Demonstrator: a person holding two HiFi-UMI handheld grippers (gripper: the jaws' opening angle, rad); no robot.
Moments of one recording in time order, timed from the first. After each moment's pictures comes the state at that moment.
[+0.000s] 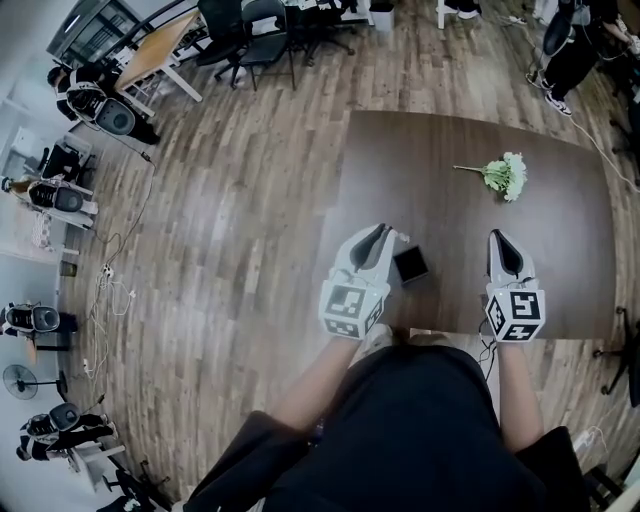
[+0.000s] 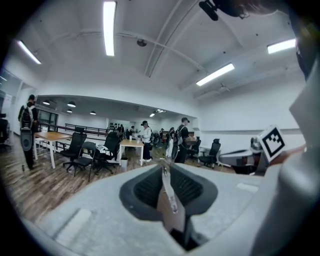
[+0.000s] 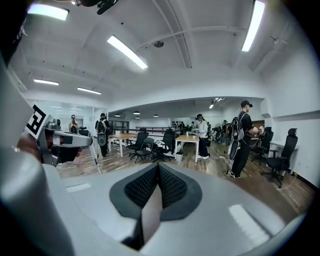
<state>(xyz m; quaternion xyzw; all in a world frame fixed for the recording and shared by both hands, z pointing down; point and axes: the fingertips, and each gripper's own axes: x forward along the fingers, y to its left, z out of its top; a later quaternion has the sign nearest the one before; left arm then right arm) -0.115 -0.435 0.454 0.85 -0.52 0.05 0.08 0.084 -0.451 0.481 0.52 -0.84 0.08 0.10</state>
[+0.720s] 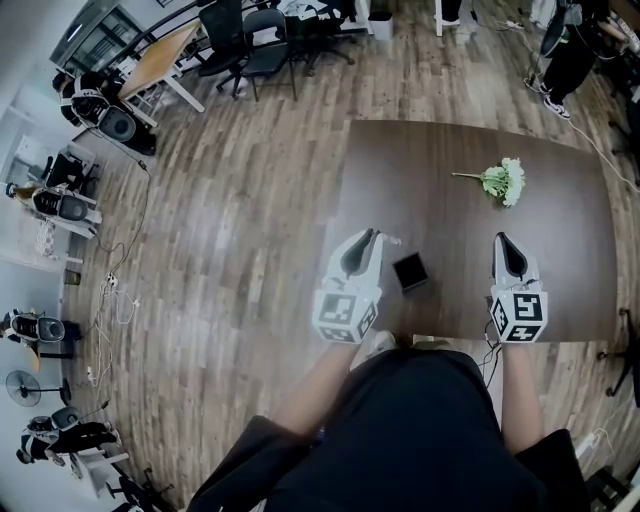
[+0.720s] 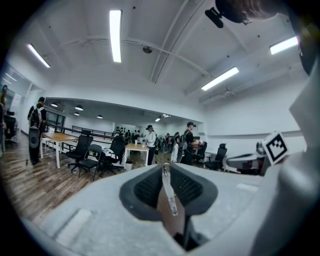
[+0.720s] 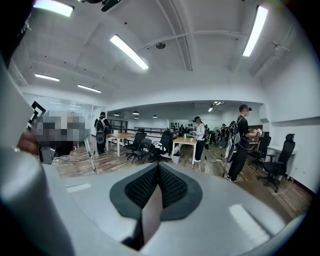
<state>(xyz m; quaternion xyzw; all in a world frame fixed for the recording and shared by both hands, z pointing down) -0.128 -0.433 0.443 0.83 -0.55 0.02 0.07 0.108 -0.453 0.479 0.53 -0.84 0.06 0.10</state>
